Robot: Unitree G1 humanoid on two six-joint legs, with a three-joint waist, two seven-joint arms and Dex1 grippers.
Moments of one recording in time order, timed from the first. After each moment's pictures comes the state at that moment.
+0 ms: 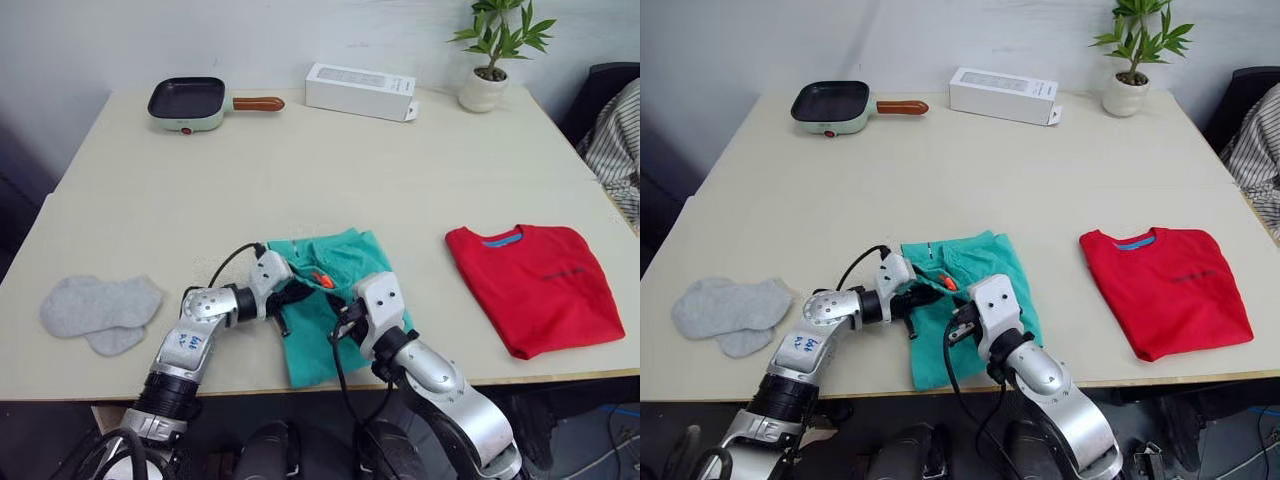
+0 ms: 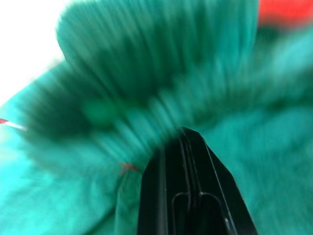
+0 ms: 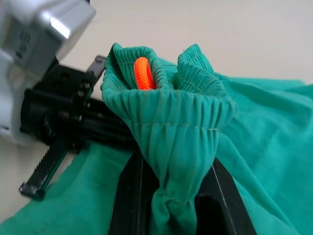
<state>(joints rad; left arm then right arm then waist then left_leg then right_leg) -0.35 0.37 -0.10 0.08 -0.20 0.23 -0.84 -0.05 -0.17 0.37 -0.60 0.27 0.65 0.13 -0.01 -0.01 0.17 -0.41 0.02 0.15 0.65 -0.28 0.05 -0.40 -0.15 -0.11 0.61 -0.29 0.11</state>
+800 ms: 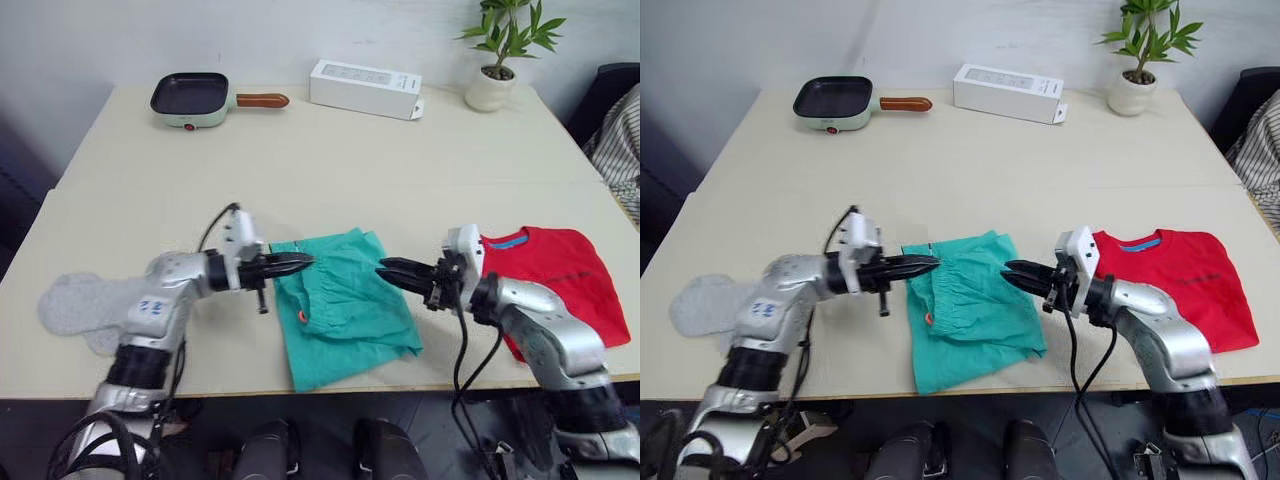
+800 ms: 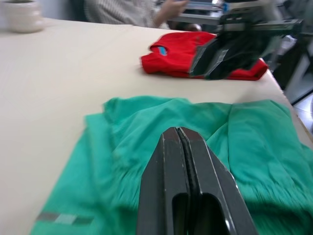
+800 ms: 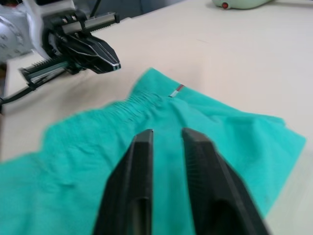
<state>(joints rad) -0.56 0.41 -0.12 0.15 -0.32 0.23 -1.06 -0.38 -0.55 0.05 -0.03 0.51 0.32 0.97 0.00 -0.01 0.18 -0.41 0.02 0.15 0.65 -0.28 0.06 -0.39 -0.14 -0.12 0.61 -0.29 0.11</state>
